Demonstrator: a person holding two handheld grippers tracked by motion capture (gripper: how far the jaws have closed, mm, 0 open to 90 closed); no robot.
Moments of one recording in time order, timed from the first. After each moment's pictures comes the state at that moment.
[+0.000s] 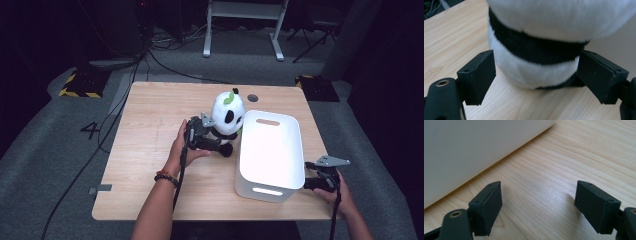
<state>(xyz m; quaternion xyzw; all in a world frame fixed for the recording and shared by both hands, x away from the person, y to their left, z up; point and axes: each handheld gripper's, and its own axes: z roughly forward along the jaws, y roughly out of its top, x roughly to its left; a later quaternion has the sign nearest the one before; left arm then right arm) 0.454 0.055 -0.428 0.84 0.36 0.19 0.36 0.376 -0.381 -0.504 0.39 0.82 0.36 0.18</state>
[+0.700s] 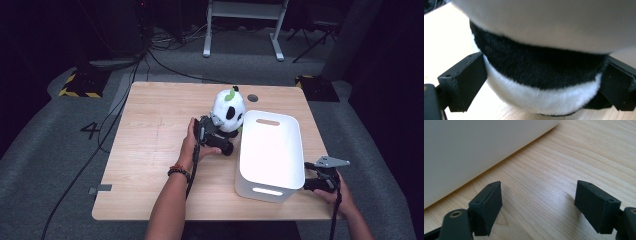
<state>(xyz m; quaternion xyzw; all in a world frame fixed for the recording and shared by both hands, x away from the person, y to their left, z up) 0.478 0.031 -0.457 0.83 0.38 0.20 0.36 0.374 -0.380 -0.504 0.39 0.83 0.37 0.18</state>
